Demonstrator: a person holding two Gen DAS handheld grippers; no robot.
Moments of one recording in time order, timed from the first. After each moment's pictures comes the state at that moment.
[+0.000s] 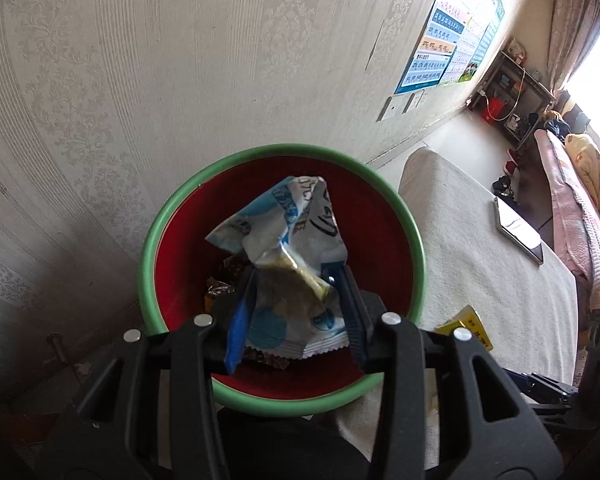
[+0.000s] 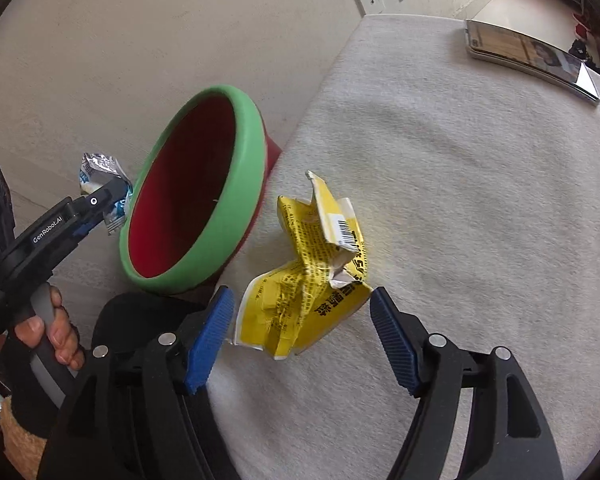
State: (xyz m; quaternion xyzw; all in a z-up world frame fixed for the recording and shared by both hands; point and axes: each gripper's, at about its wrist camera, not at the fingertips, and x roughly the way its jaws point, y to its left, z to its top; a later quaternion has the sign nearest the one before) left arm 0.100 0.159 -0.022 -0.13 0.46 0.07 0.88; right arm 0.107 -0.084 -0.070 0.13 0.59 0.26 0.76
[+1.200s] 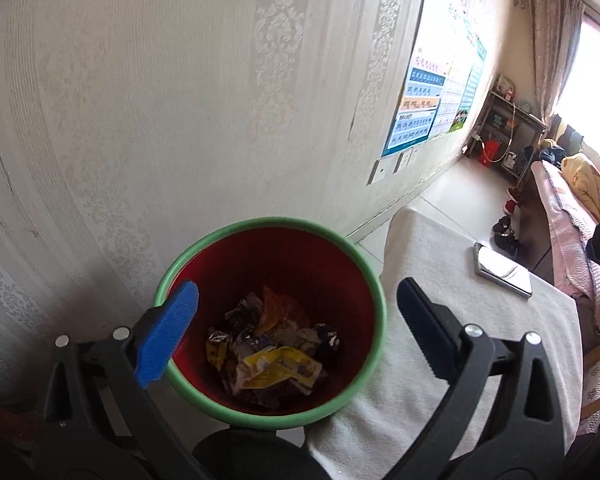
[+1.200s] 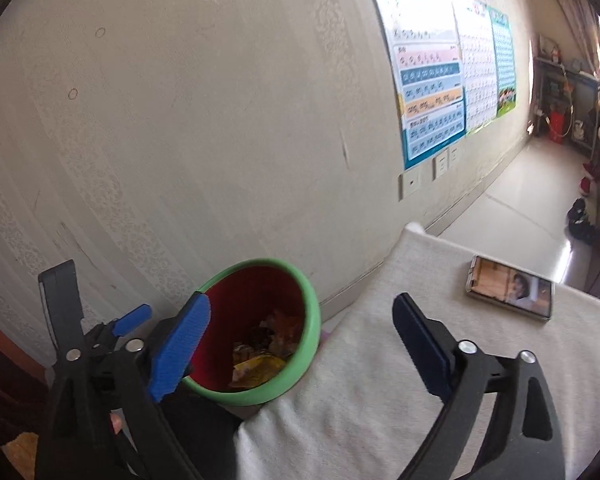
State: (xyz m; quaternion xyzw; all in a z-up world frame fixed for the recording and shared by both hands) left arm 0.072 0.113 0.031 -0.09 0.33 0.09 0.93; right arm 0.103 -0.099 0.113 0.06 0.34 0.26 0.90
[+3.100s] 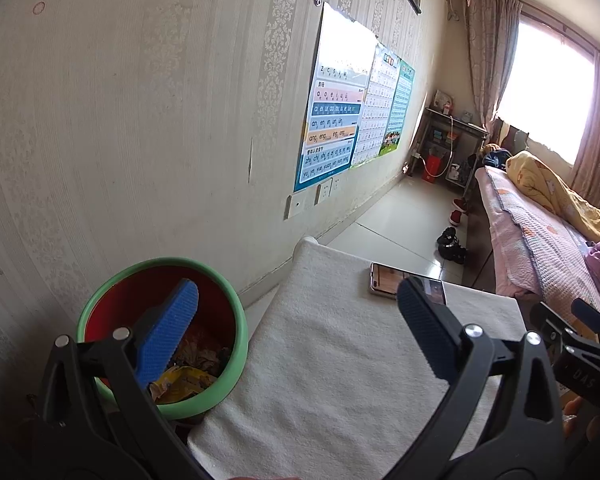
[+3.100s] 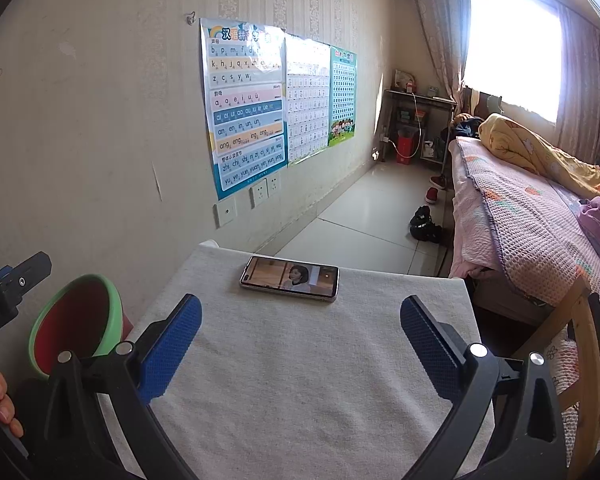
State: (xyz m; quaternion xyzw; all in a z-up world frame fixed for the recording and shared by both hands) left arm 0.055 -0.002 0.078 -0.07 0.27 0.01 0.96; right arm 0.044 -0.252 0.072 0.04 0.30 0.01 0.95
